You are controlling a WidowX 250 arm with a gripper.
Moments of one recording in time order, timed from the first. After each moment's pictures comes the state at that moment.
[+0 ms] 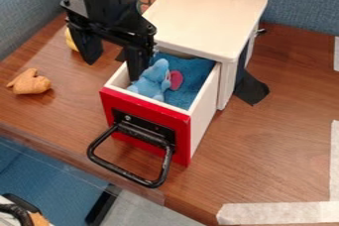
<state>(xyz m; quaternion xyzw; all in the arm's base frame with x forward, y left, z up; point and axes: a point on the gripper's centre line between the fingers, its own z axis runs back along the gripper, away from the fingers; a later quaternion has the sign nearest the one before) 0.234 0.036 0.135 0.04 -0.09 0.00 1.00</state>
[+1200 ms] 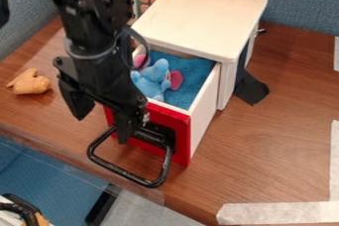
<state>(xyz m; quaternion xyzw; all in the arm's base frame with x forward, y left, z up) 0.183 0.017 0.100 0.05 -0.07 -0.03 1.00</state>
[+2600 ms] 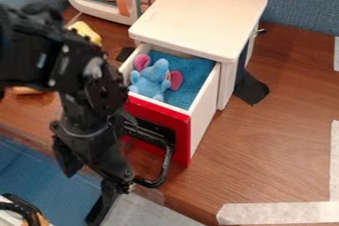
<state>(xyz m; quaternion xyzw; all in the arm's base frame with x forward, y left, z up) 0.148 0.017 0.042 0.07 -0.02 -0.06 1.00</state>
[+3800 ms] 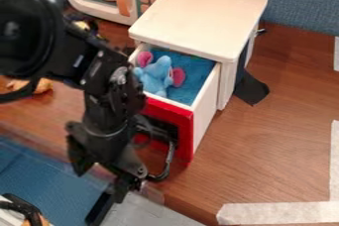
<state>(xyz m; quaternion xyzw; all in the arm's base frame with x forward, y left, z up) 0.166 0.015 0.027 0.08 -0.01 -0.05 1.00</state>
